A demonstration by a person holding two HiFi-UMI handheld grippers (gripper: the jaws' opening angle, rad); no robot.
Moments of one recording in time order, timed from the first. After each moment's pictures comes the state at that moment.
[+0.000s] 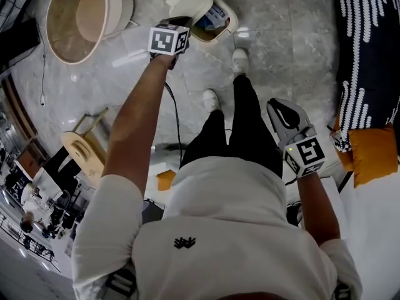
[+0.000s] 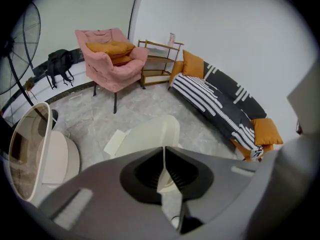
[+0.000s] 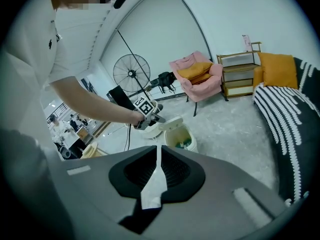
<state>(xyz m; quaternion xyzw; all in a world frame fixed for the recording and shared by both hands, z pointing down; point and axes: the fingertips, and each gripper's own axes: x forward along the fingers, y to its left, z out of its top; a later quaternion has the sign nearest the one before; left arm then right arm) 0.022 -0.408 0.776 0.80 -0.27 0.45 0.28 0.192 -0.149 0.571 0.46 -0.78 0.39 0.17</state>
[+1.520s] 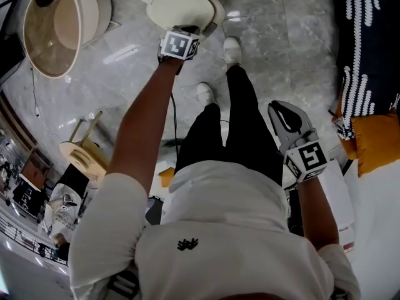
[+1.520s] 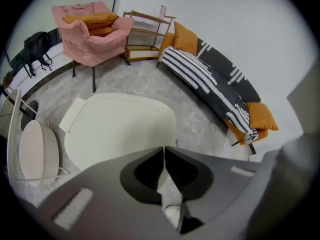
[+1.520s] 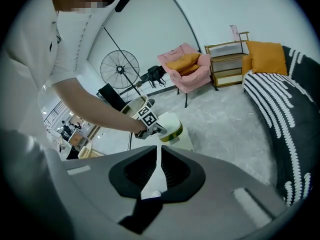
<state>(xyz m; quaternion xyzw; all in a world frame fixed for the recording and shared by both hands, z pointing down) 0.072 -0.332 0.892 0.78 -0.17 0.51 0.31 0.216 -0.137 0.619 0.48 -0.74 0.43 0.19</state>
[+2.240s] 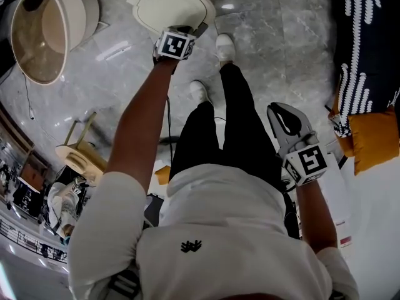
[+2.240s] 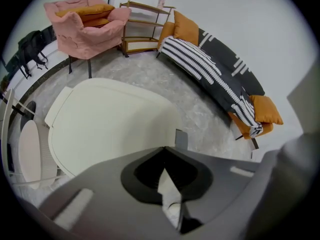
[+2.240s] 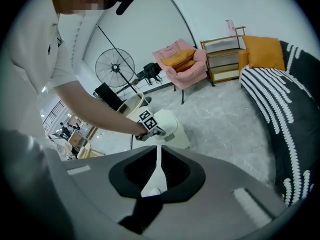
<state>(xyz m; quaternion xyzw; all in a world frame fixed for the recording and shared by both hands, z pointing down) 0.073 -0.324 0.949 0.76 -0.16 0.55 0.30 0.237 -0.144 0.641 0.48 -0.73 0.45 0.20</state>
